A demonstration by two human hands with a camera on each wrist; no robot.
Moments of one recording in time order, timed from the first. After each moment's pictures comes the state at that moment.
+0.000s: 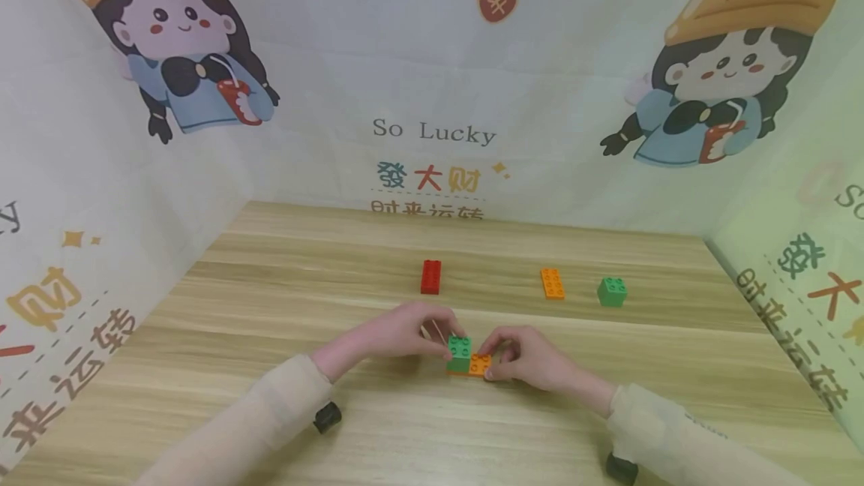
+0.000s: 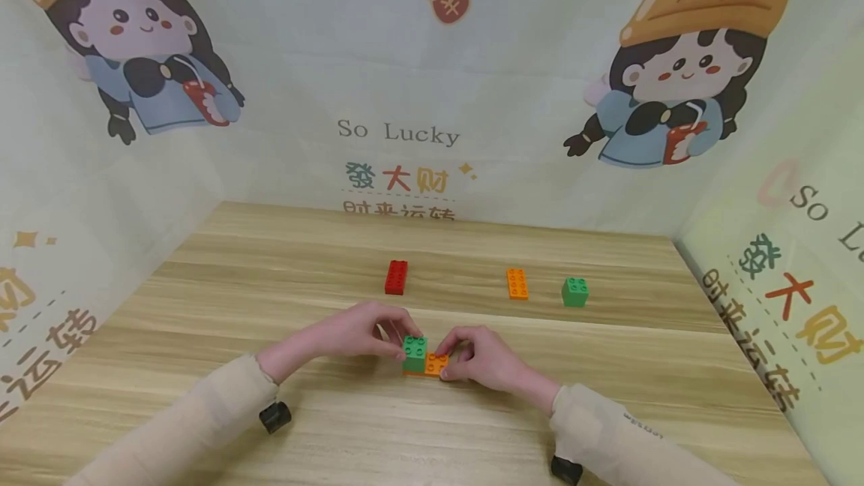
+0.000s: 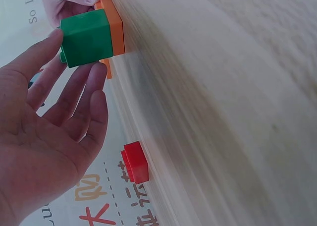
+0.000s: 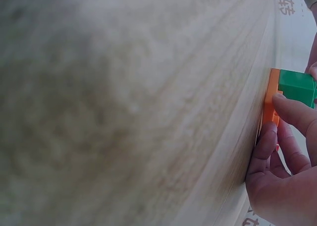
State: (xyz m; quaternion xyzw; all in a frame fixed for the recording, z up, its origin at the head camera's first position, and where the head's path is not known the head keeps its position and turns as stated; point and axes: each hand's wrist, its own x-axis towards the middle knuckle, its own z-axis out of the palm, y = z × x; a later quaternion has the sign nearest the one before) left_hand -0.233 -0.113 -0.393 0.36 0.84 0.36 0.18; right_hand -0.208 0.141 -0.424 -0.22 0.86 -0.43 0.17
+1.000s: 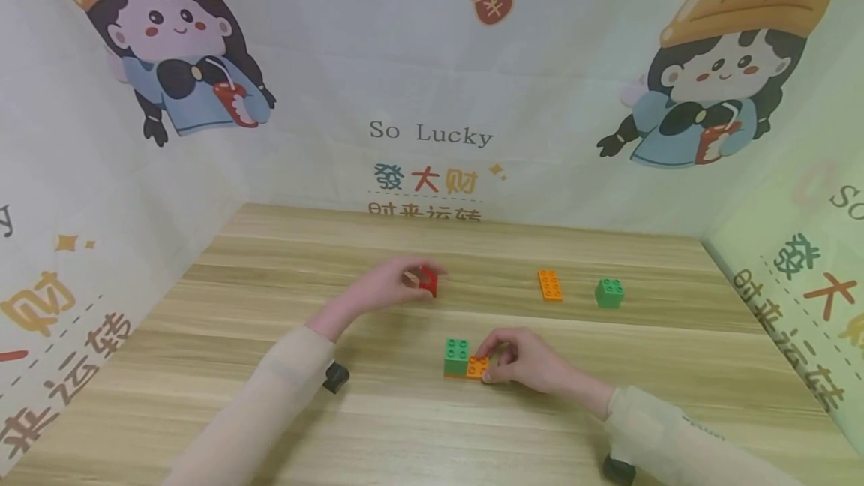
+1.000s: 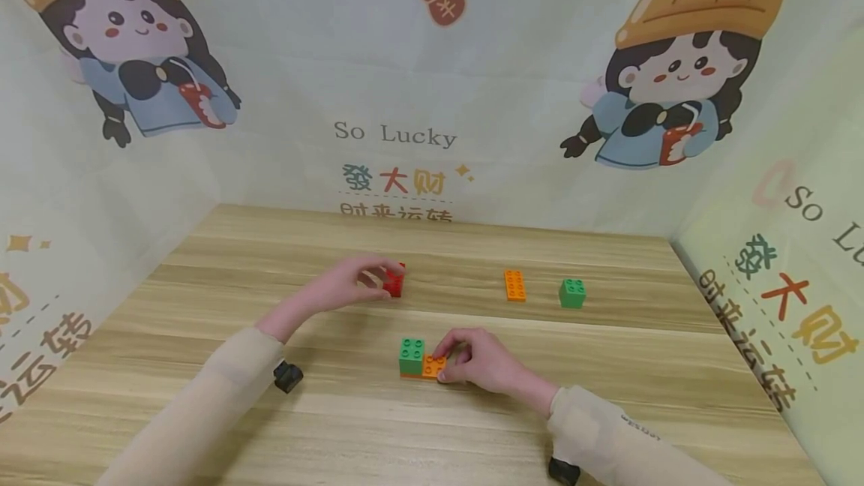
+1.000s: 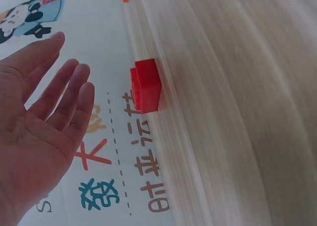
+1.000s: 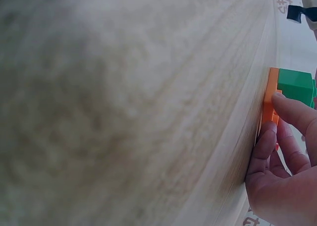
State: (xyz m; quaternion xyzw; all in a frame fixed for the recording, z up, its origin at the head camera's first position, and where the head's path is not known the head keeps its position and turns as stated) left_hand -0.287 -0.133 -0.379 0.33 0.86 0.38 0.07; right_hand -0.208 0.142 -0.426 -0.22 0.86 -0.44 0.17
